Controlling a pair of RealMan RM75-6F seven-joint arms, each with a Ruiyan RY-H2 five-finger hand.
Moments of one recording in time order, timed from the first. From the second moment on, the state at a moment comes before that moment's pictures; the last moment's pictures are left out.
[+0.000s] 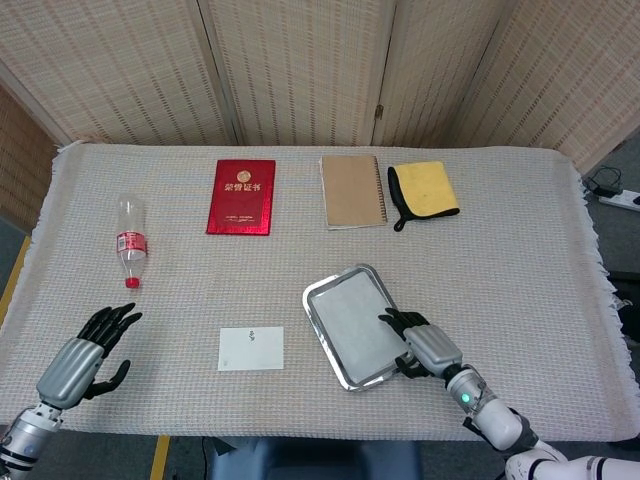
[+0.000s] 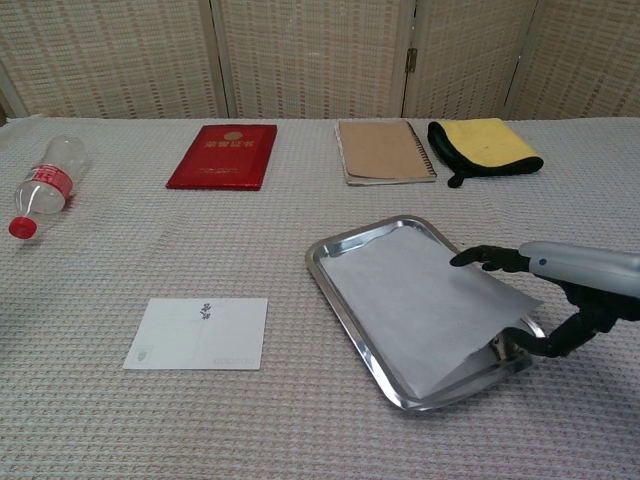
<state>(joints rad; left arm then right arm) -0.25 -1.18 0.11 -1.42 1.74 1.43 -0.31 0.51 -1.34 0.05 -1.78 -1.15 0.83 -0.19</state>
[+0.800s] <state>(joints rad) -0.25 -1.17 0.11 -1.41 1.75 1.45 -0.32 0.40 -1.28 0.00 -1.83 -1.45 1.11 -0.01</state>
